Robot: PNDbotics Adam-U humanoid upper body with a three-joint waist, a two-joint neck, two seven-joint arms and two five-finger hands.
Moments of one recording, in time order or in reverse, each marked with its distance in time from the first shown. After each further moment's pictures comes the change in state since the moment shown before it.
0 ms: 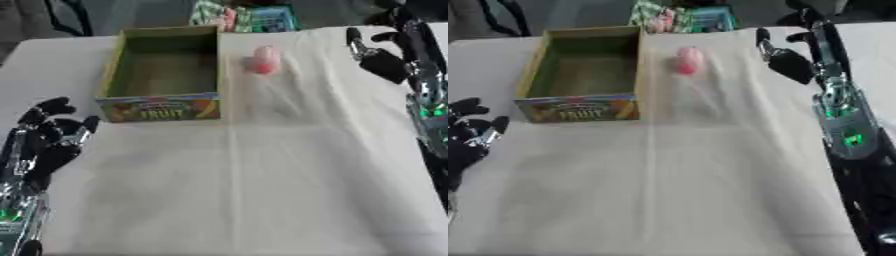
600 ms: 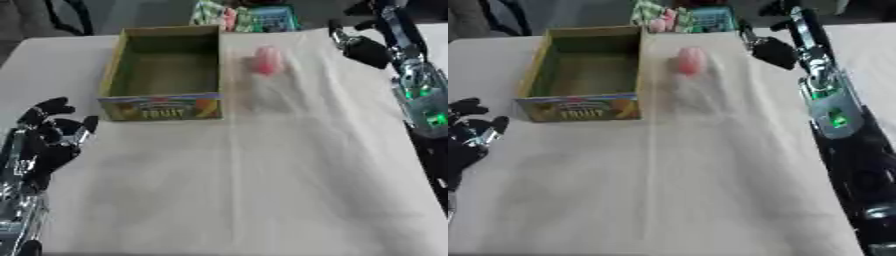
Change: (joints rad) left arm 0.000 0.000 0.000 0.000 0.000 0.000 -0.001; right arm -0.185 0.003 0.063 0.214 0.074 -0.022 0.071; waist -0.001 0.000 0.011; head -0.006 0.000
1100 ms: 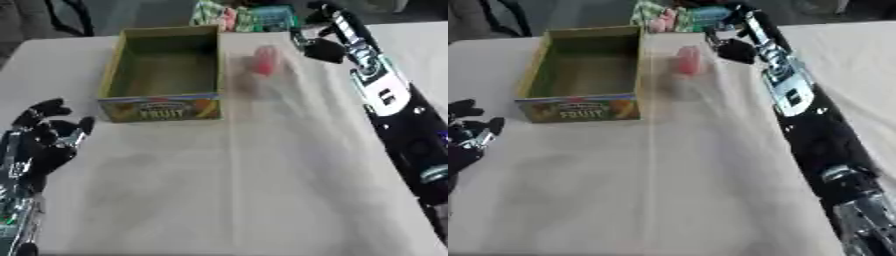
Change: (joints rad) left arm -0.002 -0.001 -0.007 0.000 0.000 0.002 -0.007; right arm -0.168 0.147 -0.028 0.345 0.204 -0.010 0.015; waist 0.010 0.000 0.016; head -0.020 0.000
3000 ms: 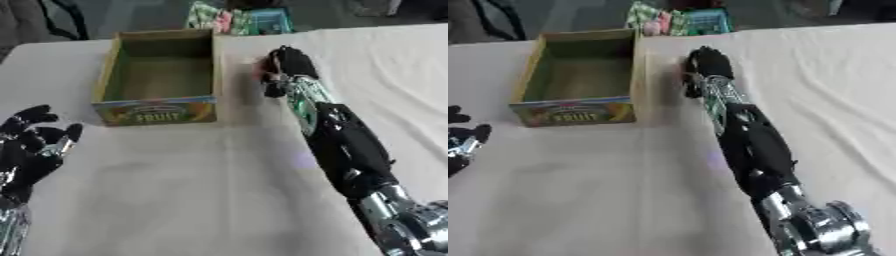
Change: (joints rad) left arm -0.009 0.000 -0.006 -0.005 0.002 0.000 -0.009; right arm -0.054 0.132 -0.122 0.139 0.703 0.232 -0.189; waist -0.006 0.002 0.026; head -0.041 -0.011
